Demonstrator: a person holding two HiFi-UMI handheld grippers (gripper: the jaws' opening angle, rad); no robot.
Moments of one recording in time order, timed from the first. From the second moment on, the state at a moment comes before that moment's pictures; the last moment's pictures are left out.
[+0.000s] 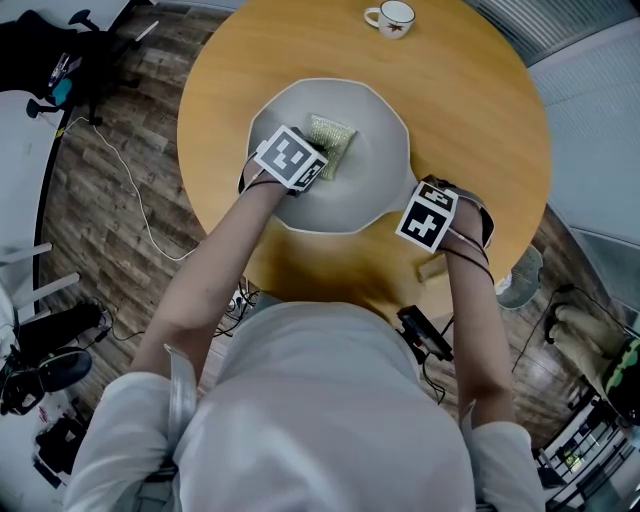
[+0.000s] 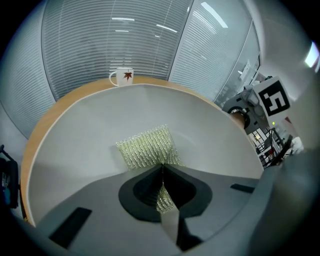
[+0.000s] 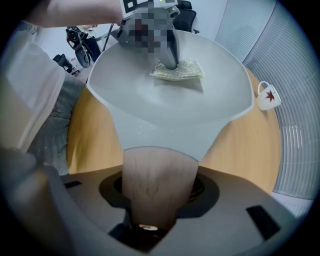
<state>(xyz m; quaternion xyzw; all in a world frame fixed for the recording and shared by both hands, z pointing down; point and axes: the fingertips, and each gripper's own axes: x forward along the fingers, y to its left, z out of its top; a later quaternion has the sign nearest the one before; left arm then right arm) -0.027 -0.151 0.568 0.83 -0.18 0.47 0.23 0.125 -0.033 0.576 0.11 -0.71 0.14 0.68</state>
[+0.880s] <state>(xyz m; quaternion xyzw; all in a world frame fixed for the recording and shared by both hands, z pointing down) -0.031 -0.141 0.548 0.84 -0.20 0.45 0.22 0.118 -0.033 0.573 0.12 -0.73 0.12 0.67</state>
